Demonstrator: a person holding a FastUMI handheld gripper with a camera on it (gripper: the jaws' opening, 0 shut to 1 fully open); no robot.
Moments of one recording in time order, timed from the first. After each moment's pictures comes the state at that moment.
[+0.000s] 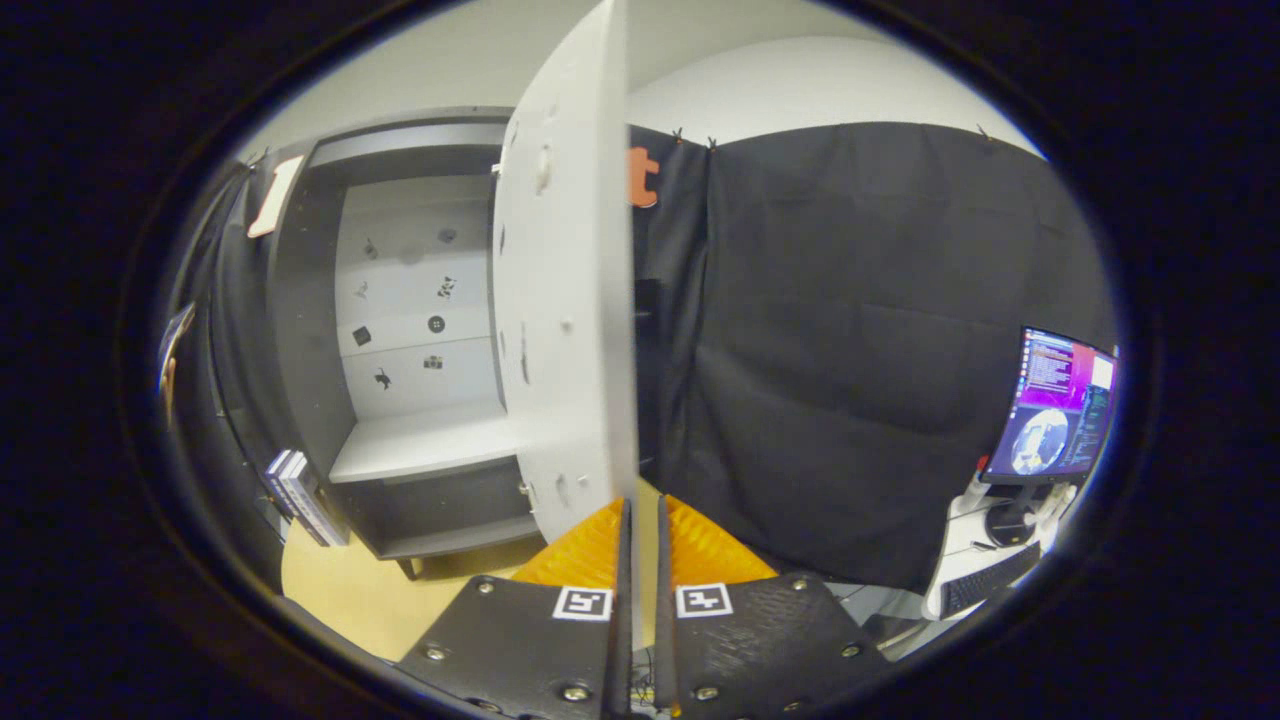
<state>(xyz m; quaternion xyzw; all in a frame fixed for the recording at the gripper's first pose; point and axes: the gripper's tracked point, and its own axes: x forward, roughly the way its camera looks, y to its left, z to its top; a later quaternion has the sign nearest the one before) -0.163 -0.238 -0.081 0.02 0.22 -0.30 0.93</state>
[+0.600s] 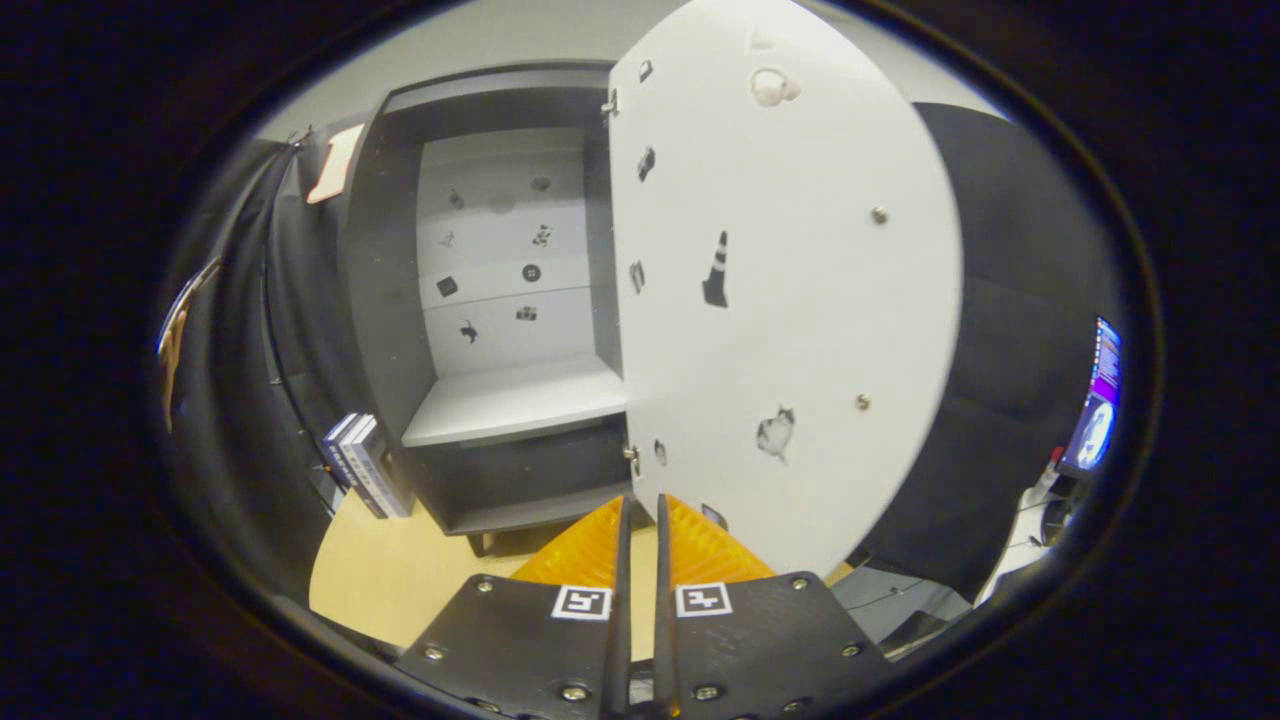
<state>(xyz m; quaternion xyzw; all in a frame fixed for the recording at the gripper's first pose) -0.094 -0.137 -0.165 0.05 0.28 -0.17 0.94</state>
